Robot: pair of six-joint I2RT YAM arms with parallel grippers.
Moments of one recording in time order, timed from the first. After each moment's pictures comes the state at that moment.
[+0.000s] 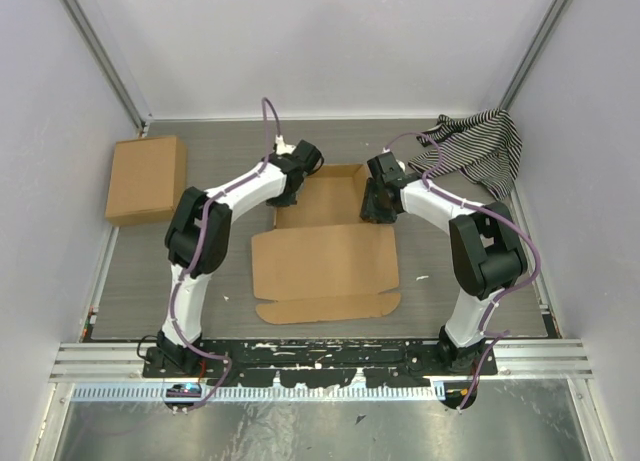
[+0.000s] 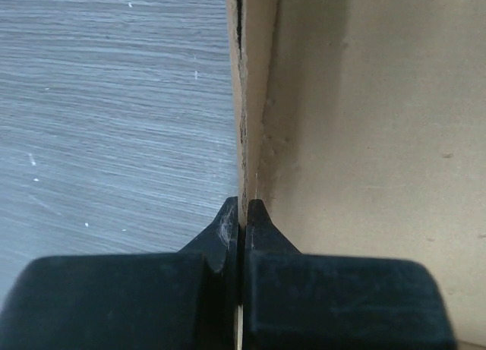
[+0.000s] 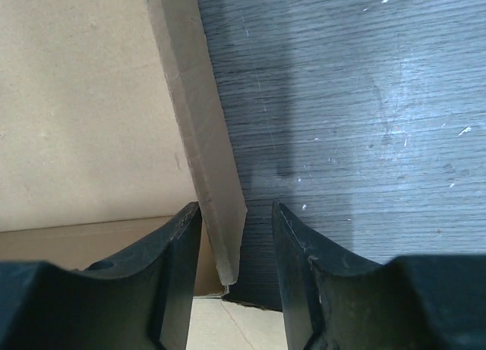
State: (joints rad) left arm -0.60 2.13 1.69 -0.80 -0.53 -0.52; right arm 0.39 1.78 1.18 -0.46 0.08 0.55
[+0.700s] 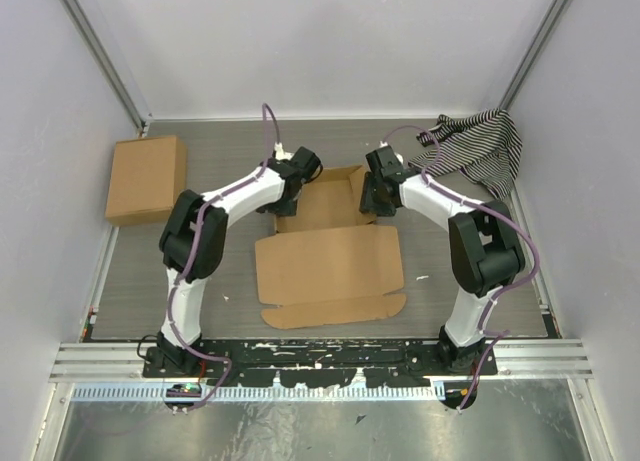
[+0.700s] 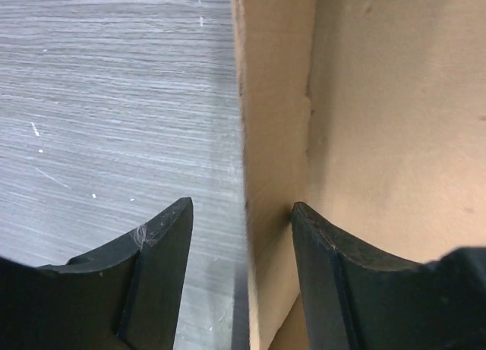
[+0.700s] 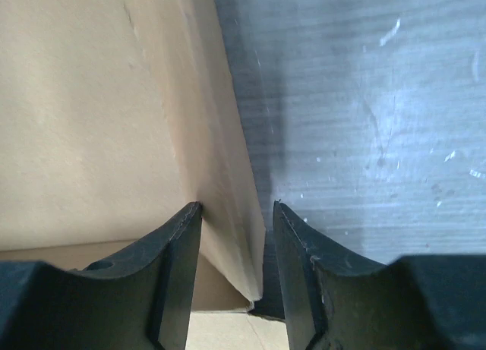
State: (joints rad) left arm -0.62 2.12 1.63 -0.84 -0.56 -0.53; right arm 0.39 1.79 1.21 -0.47 0.09 0.52
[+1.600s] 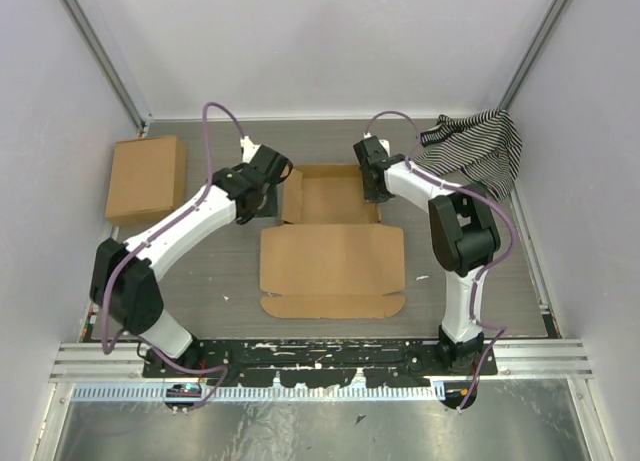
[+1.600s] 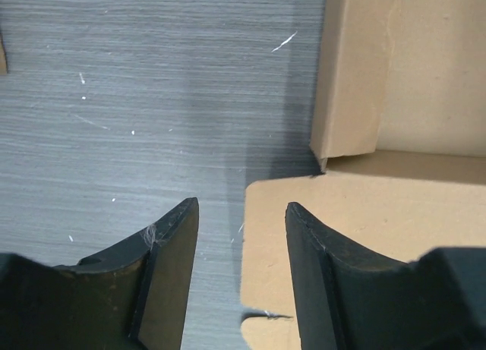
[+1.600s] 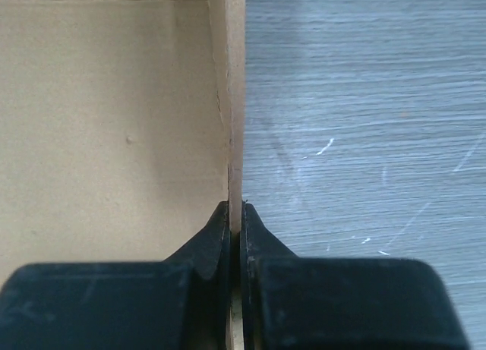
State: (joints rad) left arm -0.62 1.61 1.35 -0.80 -0.44 -0.54; right arm 0.40 2.00 1.46 -0.53 0.27 0.31
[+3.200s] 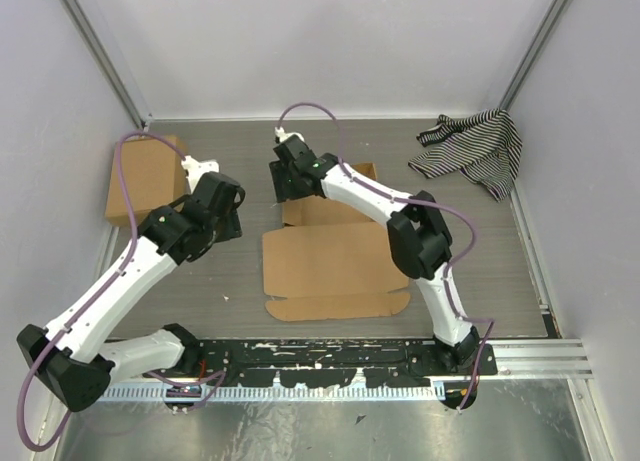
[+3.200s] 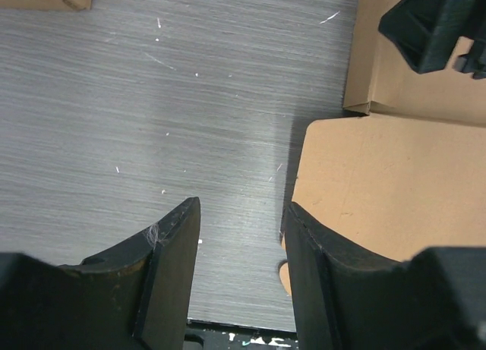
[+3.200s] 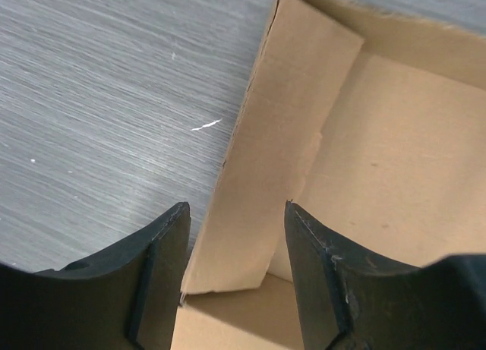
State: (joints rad) left arm -0.62 1.12 1.16 -0.95 -0.48 -0.64; right arm 0.75 2.15 1.88 -0.55 0.13 0.37
